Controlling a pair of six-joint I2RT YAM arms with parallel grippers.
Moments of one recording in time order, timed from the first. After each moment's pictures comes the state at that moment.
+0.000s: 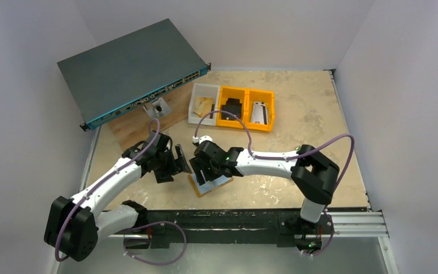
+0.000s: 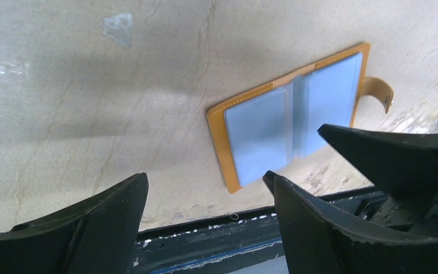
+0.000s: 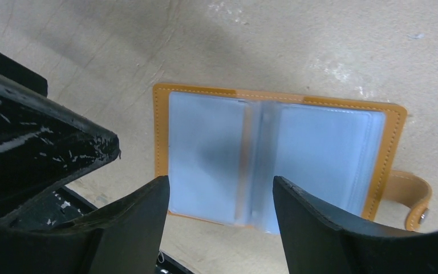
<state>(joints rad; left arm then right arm) -0.44 1.09 0.64 -0.68 0.18 -0.81 1.11 1.75 1.12 -0.35 0.11 0.59</state>
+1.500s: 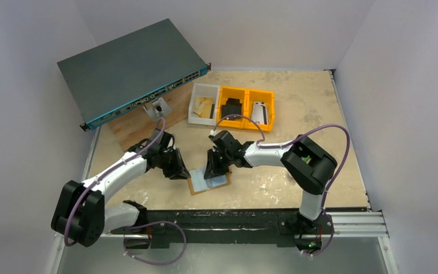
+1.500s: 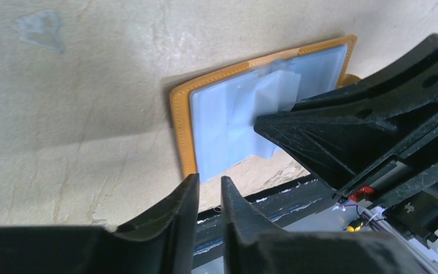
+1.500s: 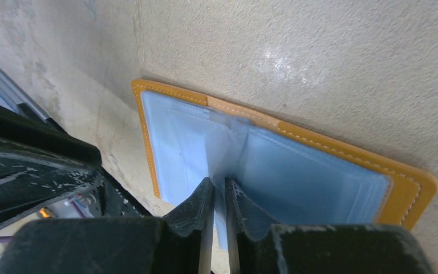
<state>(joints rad) -0.39 1.20 0.63 -0.59 0.35 -0.77 0.90 1.84 0.99 -0.09 -0.30 0.78</state>
